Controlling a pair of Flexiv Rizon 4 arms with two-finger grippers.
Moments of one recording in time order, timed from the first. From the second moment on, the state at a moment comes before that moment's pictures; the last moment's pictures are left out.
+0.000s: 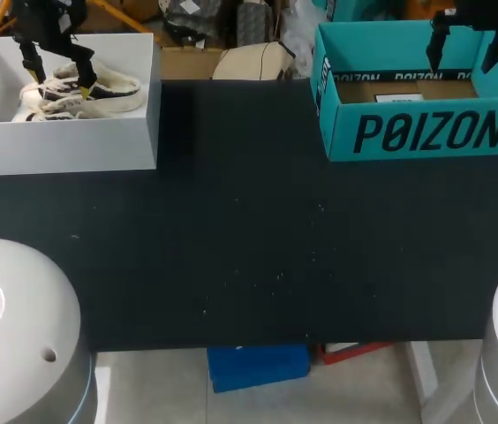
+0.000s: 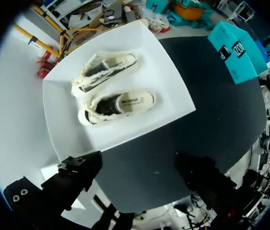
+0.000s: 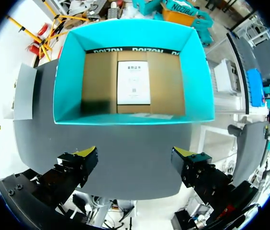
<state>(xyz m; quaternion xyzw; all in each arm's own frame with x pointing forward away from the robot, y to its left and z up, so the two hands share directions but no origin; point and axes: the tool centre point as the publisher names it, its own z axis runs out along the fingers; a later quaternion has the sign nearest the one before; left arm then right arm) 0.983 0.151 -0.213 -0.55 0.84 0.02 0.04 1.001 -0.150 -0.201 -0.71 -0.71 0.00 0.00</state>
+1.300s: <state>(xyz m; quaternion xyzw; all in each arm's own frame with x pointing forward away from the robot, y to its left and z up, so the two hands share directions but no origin) 1.021 0.195 -0.217 0.04 0.99 -0.01 0.12 1.001 -0.150 -0.201 -0.71 -0.71 0.00 0.00</state>
